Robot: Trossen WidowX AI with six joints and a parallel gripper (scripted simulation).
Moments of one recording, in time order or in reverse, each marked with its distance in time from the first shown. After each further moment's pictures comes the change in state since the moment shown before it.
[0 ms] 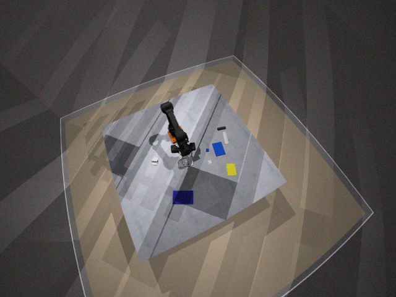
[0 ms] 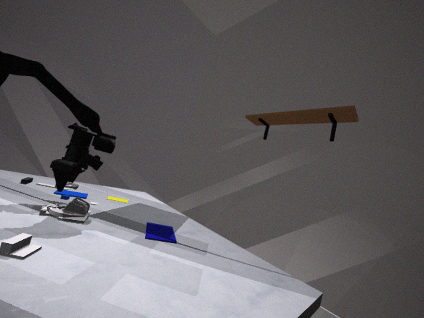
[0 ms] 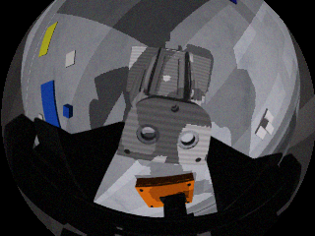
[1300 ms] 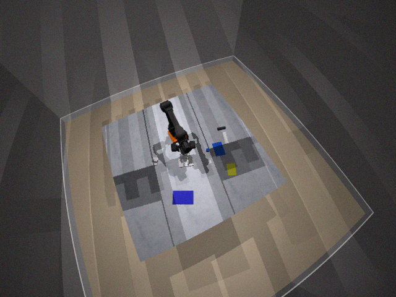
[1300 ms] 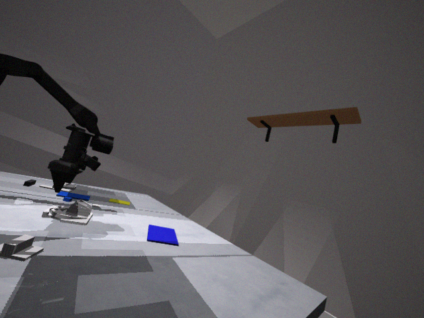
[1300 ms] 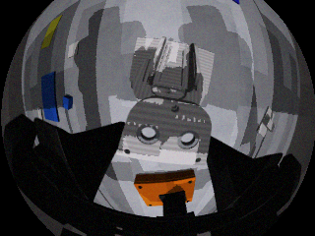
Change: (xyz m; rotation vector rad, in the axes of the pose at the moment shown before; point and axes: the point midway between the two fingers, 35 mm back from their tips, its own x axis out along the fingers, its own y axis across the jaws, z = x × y) arm 0.000 0.002 -0.015 -0.027 -0.003 0.001
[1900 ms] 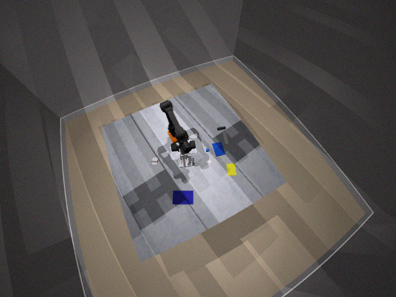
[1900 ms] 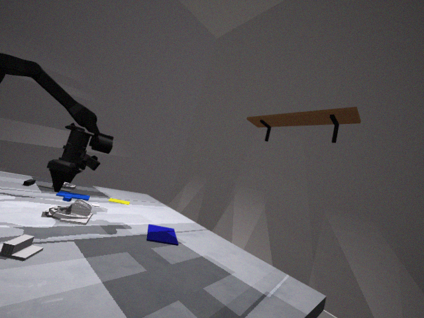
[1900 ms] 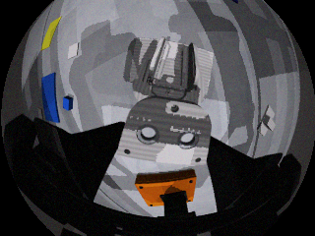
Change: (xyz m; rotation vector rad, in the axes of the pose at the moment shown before) arm -0.001 0.000 0.000 0.011 -0.002 0.001
